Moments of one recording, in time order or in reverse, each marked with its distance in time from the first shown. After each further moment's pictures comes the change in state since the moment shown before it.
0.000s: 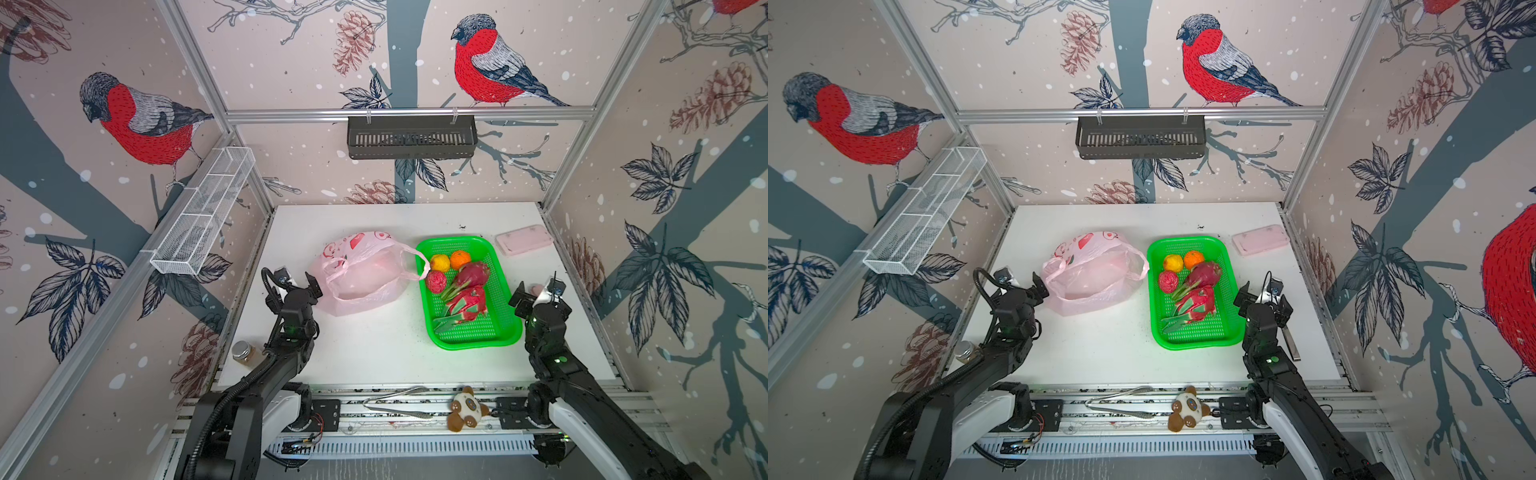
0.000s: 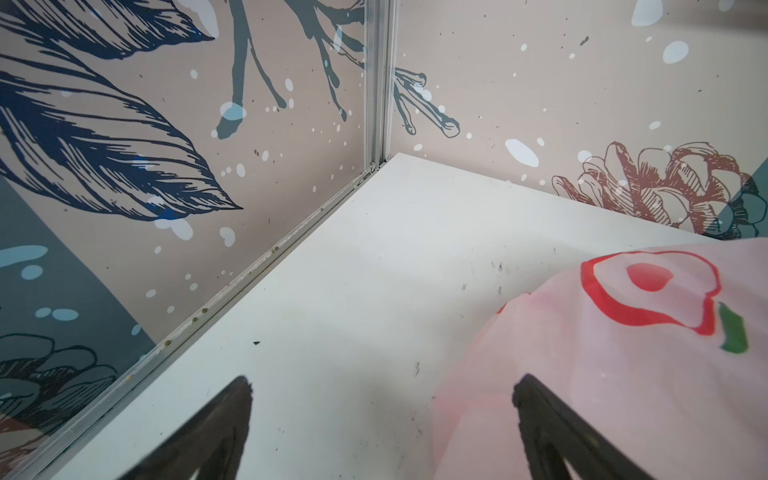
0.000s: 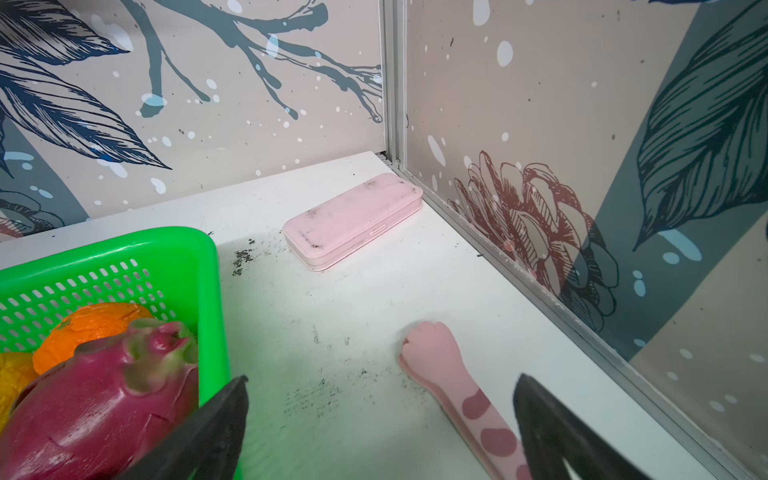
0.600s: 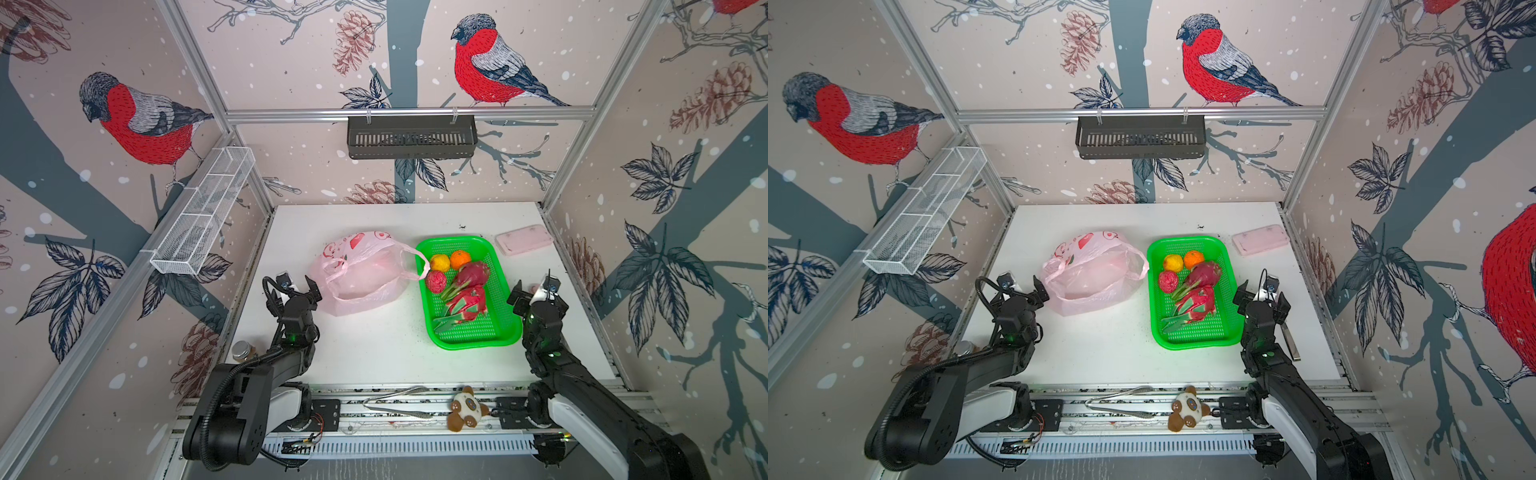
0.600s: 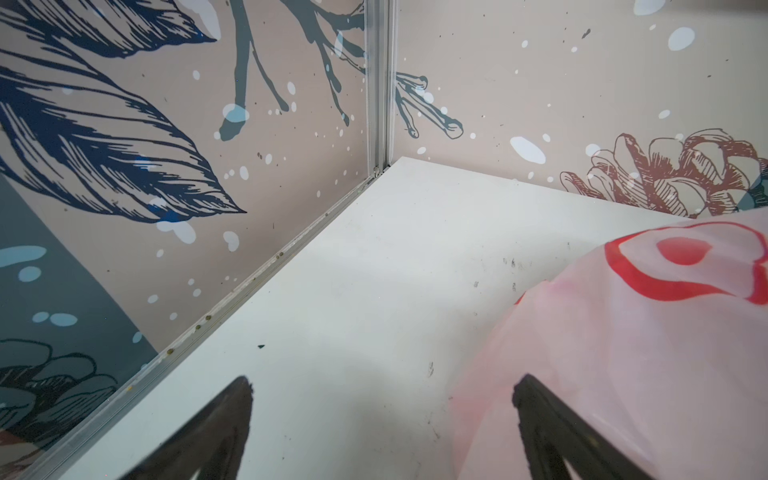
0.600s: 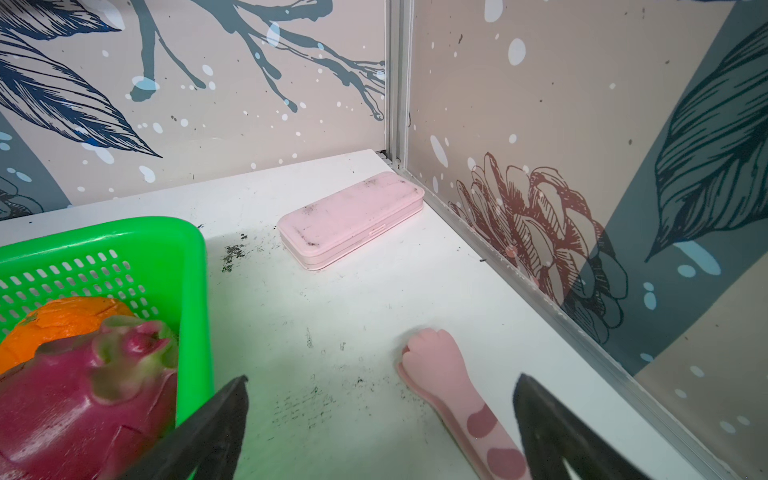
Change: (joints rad) left arm 0.024 0.163 -0.079 0.300 0.024 0.074; right arm -0.032 0.160 -0.016 0.186 -0.014 -0.059
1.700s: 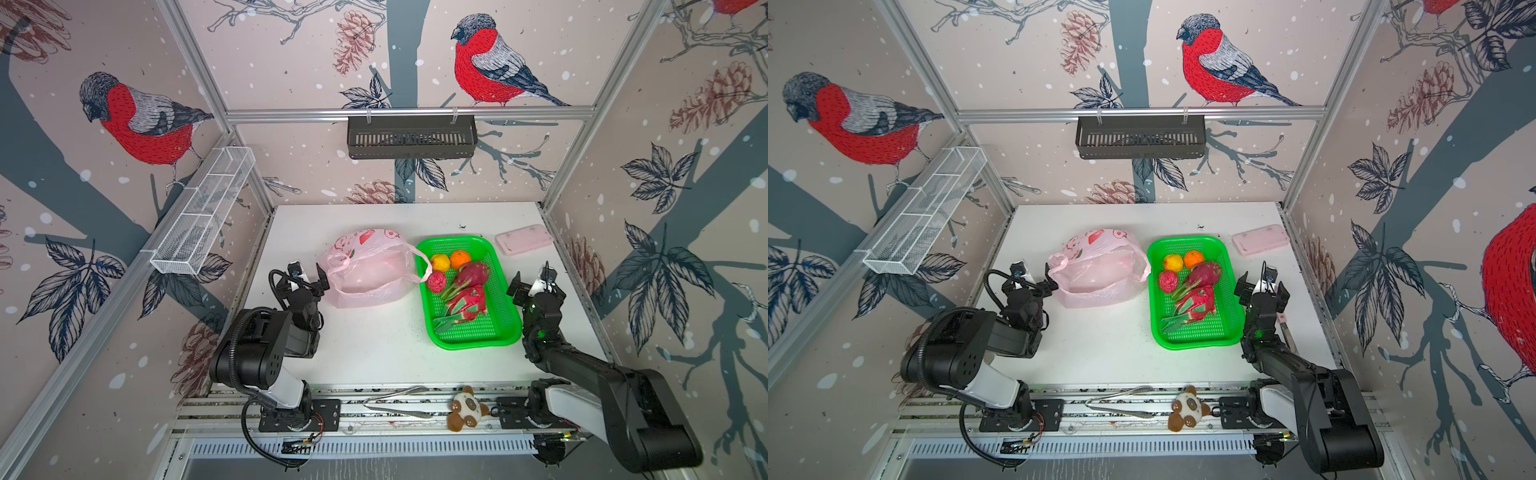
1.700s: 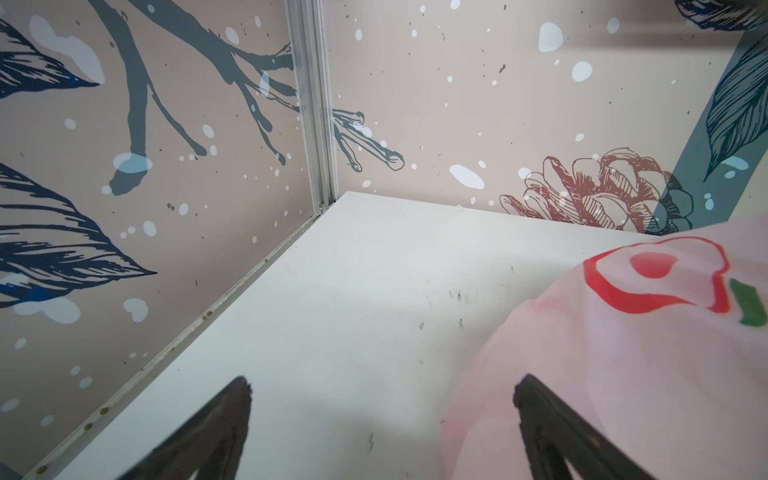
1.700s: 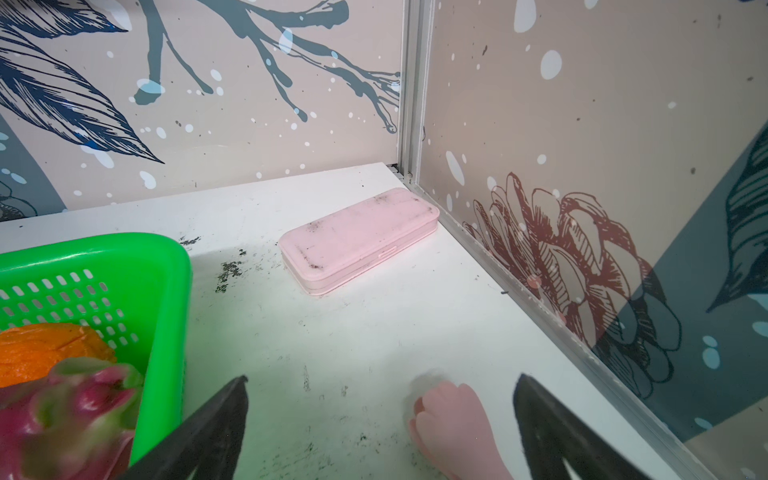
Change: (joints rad) left arm 0.003 0.354 0.084 0.370 0.131 0.086; right arm -0.126 0.362 0.013 0.414 -0.148 -0.097
